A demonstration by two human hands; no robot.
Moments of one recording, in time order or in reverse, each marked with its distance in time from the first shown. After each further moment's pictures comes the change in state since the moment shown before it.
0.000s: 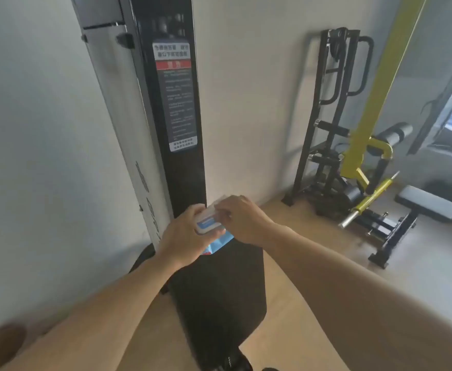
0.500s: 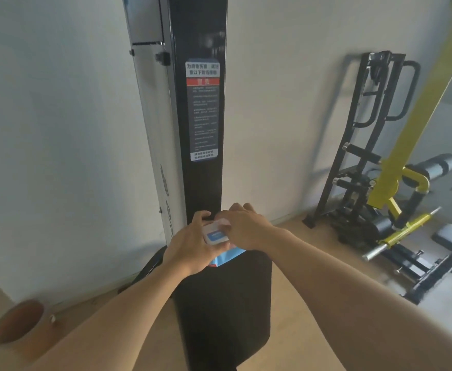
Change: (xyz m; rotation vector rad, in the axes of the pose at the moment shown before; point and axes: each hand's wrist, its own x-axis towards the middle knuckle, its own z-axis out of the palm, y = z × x) left_hand 0.000 0.002 0.005 0.087 0.049 -0.159; right_hand 0.024 -0.004 -0.005 -0.093 -0.143 -0.145
